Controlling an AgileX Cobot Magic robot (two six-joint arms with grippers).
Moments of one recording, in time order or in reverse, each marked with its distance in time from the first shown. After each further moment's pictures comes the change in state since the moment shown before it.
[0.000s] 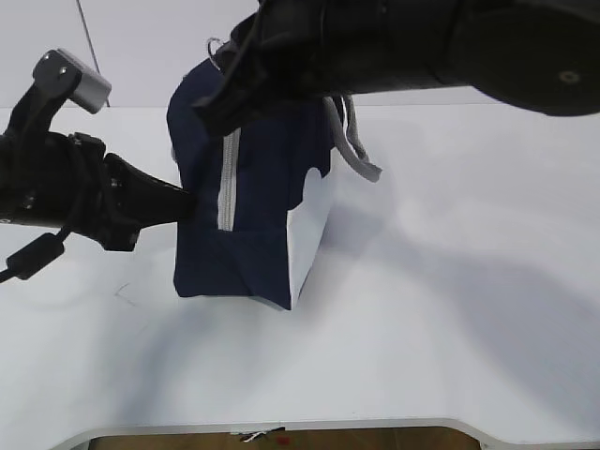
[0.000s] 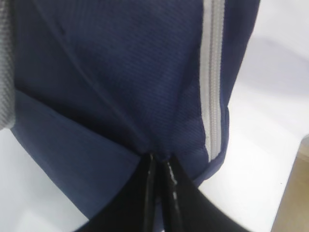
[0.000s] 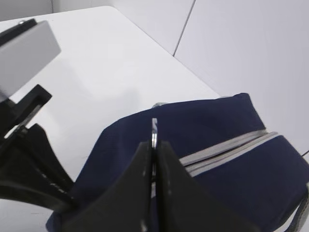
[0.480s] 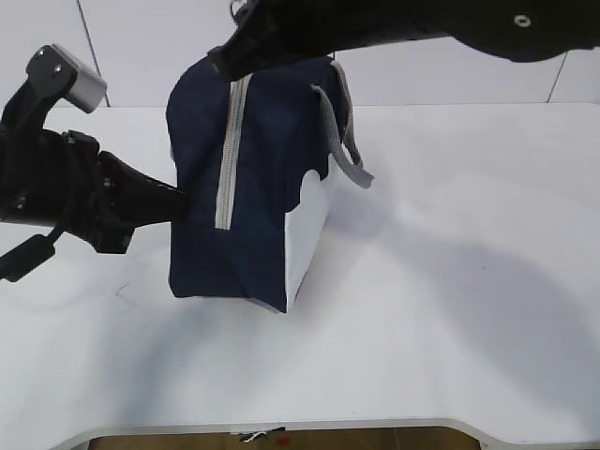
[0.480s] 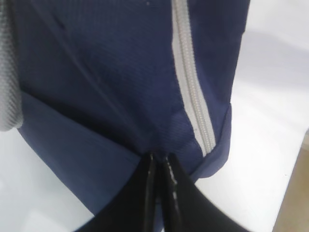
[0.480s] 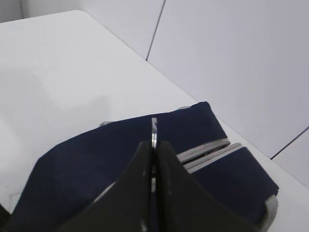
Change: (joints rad) left arm 0.000 -0.025 0.000 0.057 -0.015 -0.027; right arm -0.076 0.072 -0.116 -0.022 0.028 0.018
